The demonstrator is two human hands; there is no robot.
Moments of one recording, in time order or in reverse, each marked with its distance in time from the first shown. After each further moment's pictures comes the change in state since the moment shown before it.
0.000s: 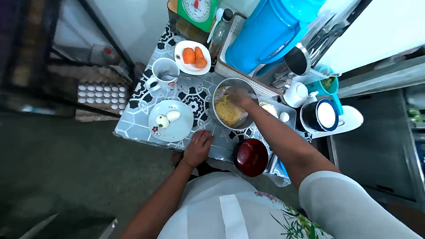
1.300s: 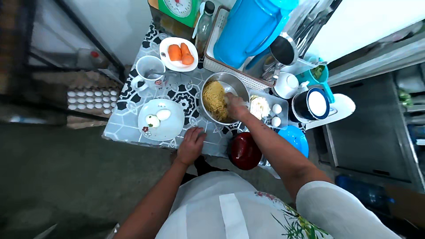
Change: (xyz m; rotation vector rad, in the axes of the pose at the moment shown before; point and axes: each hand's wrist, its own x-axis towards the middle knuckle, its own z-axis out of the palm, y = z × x) left_hand -0.001 0.002 0.000 0.004 -0.045 -0.037; right_hand -0.065 -0.012 0.012 -0.016 0.023 0.168
